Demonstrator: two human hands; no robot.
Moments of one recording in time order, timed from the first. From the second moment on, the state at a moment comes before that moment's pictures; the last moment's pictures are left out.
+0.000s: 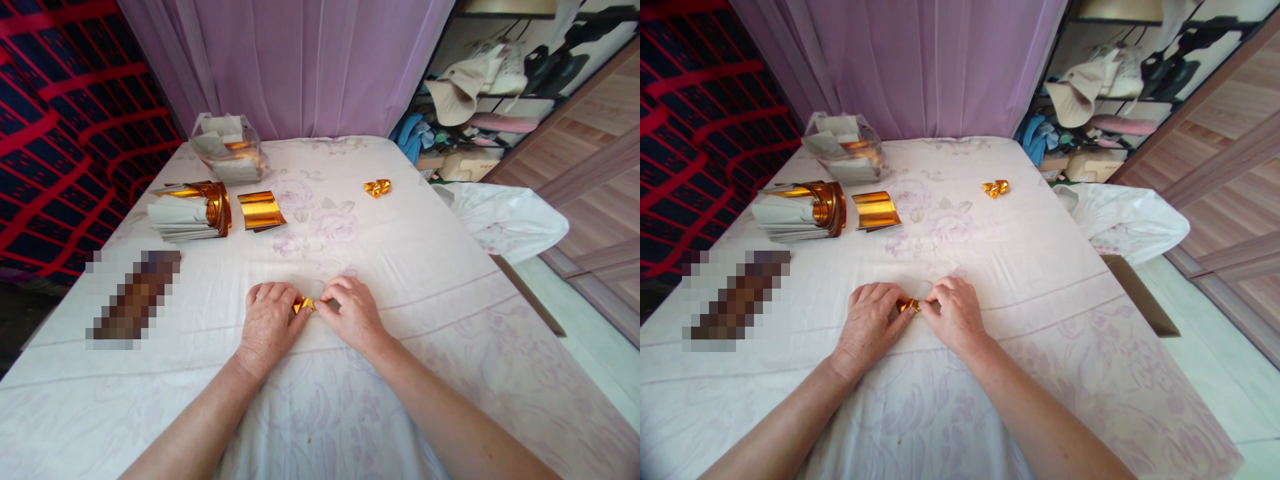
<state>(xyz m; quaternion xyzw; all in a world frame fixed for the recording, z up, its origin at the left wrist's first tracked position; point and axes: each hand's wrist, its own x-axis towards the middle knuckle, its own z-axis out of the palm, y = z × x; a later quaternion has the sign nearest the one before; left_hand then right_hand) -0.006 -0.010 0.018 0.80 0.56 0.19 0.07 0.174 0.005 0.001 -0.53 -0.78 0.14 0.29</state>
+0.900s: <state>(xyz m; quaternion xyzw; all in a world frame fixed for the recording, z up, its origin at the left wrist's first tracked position) -0.004 -0.010 0.019 0.79 0.58 0.18 0.09 0.169 -0.001 -0.002 -0.56 -0.77 0.12 0.28</state>
